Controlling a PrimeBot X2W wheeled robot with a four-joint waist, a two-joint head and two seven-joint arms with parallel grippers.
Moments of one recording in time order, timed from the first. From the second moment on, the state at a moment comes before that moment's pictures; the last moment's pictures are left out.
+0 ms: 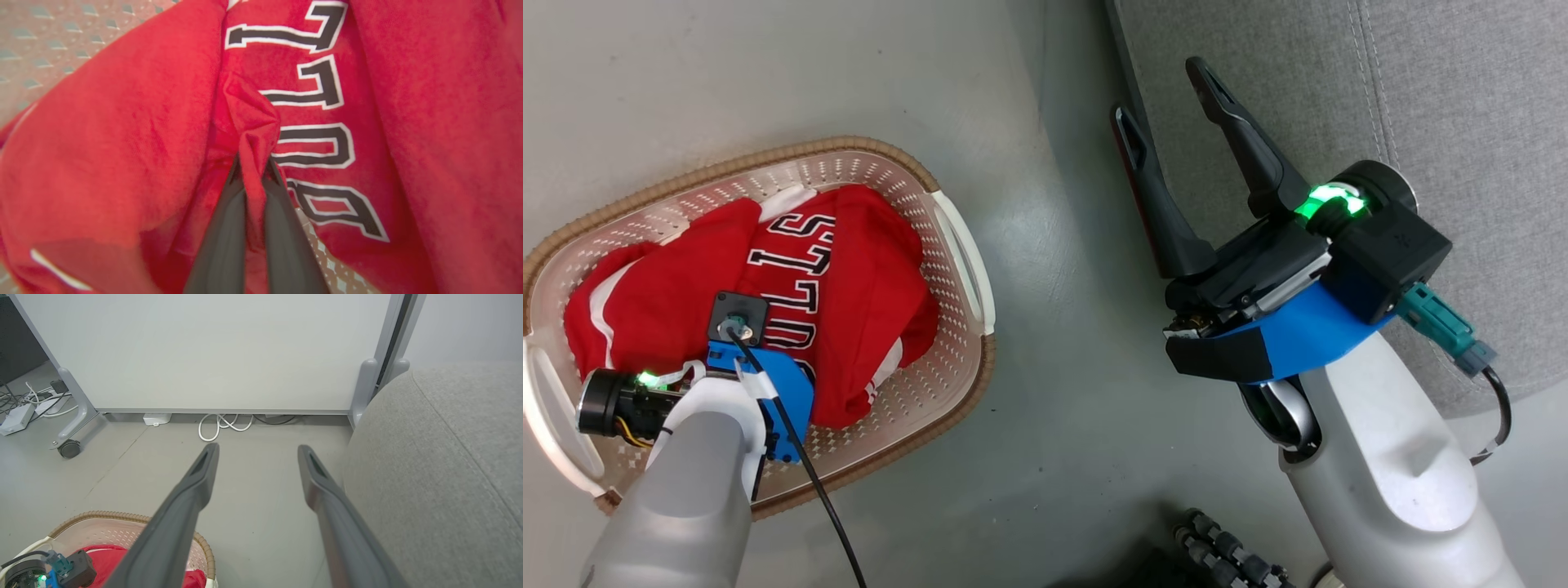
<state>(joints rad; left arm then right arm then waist) -0.70 0.24 -0.37 1.11 -0.13 0.00 0.06 -0.61 -0.05 0.35 0.12 0.22 0.13 -0.26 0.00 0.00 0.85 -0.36</state>
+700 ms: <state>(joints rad) -0.68 0.11 -0.41 1.20 -0.17 -0.06 -0.11 -0.55 -0.05 0.33 0.23 0.13 0.13 -0.26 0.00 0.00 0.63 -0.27</state>
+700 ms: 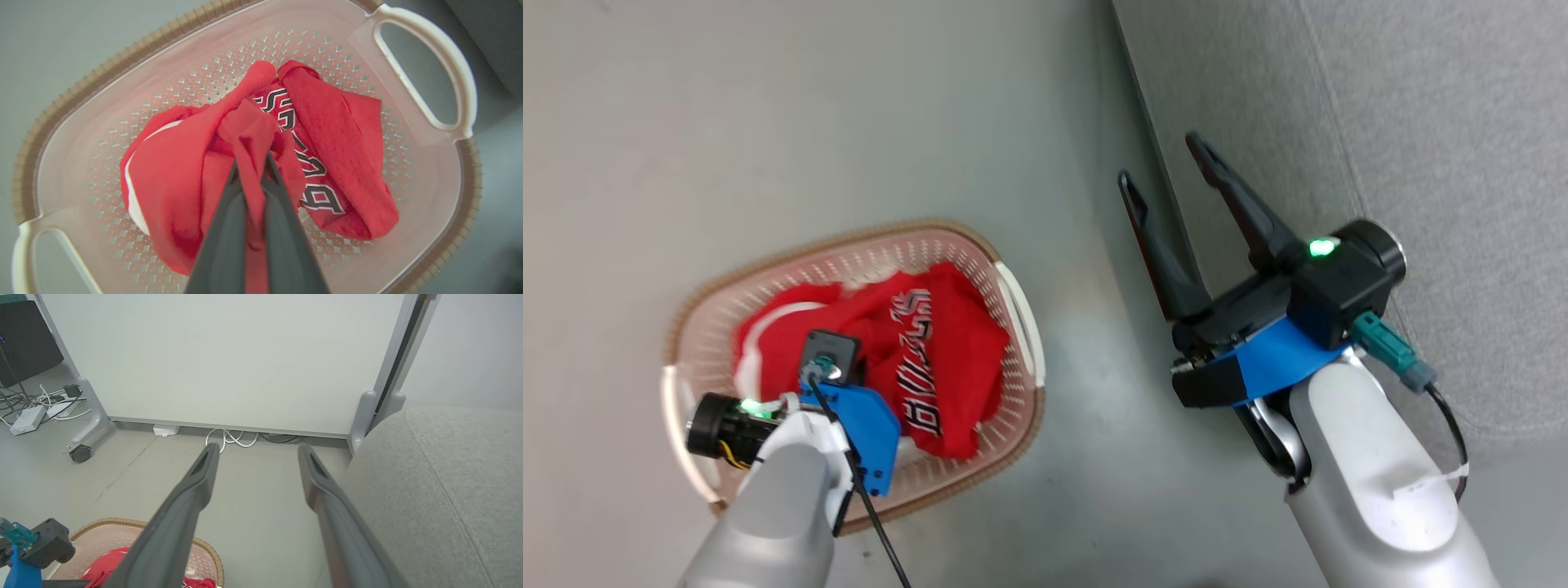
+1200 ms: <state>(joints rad) -0.60 0.05 -0.61 1.03 -0.33 -0.13 -0.19 -0.30 -0.05 0.26 0.26 0.11 0.13 -0.18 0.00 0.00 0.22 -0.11</state>
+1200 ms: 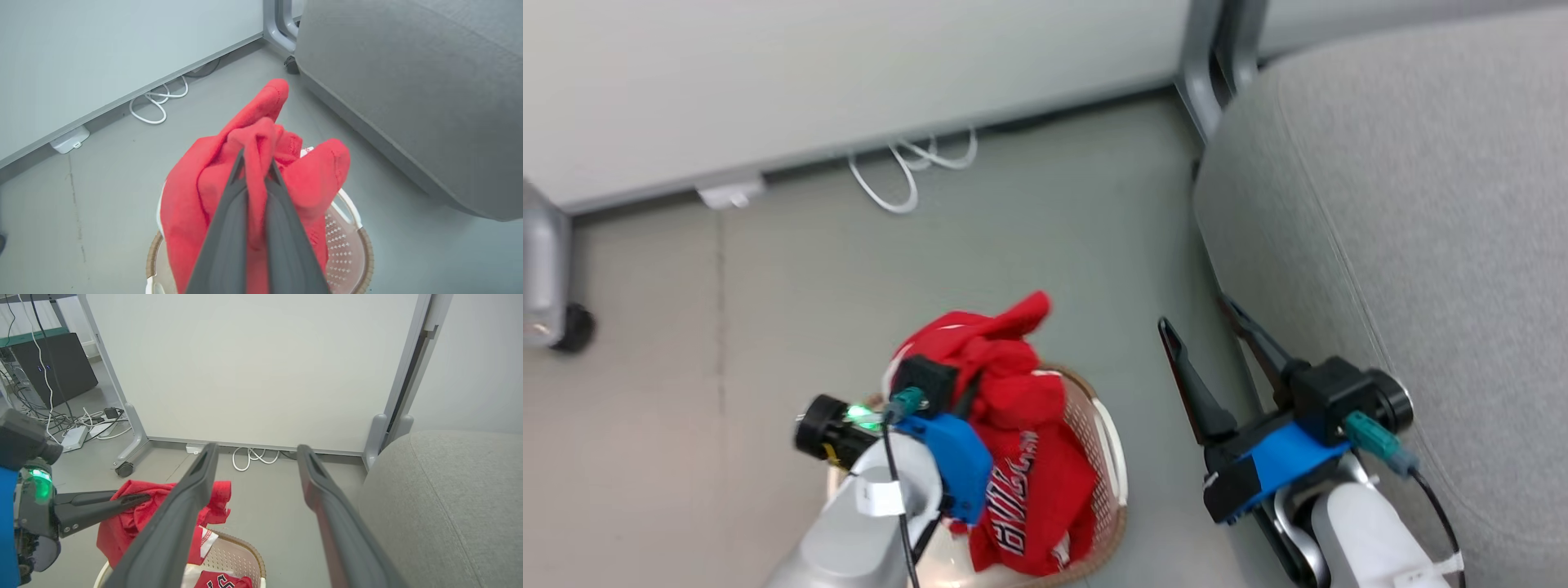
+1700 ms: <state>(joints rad) -0.65 0.05 -0.87 0.72 -0.60 -0.13 -0.17 -0.17 -0.05 0.24 0.20 0.13 0.13 -0.11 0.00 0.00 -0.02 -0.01</state>
